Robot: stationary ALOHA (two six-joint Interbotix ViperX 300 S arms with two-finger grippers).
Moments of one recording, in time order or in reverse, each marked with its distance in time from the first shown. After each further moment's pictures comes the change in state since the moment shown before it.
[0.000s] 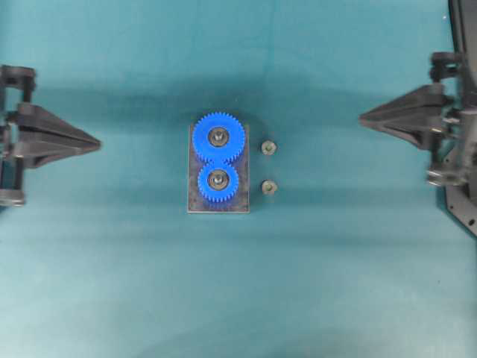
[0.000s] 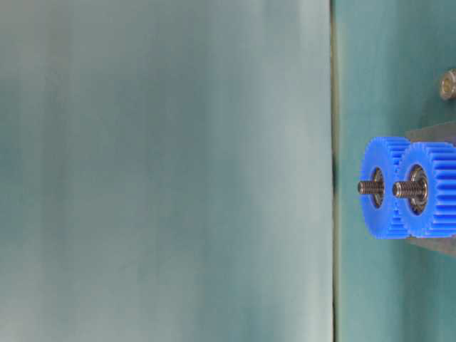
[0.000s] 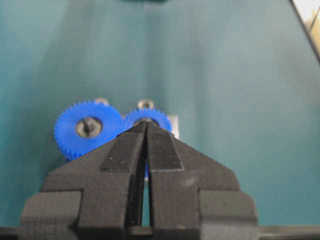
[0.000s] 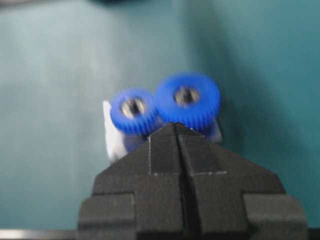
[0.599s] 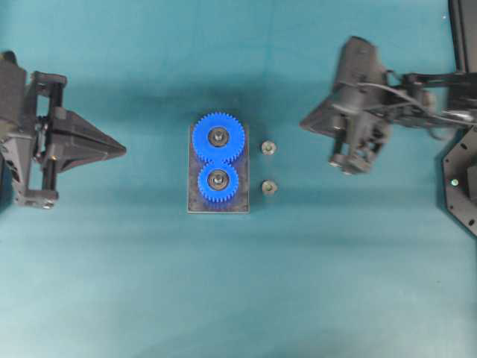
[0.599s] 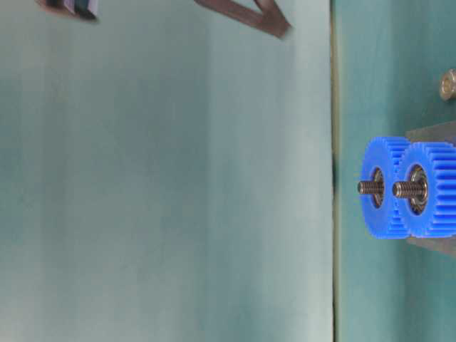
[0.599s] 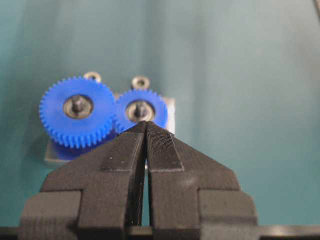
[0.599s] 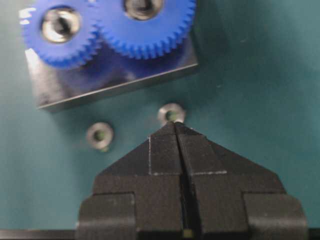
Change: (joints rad) left arm 0.011 0.103 -0.052 0.000 0.023 -0.107; right arm -0.064 0.517 -0.181 -0.037 0.051 0.000
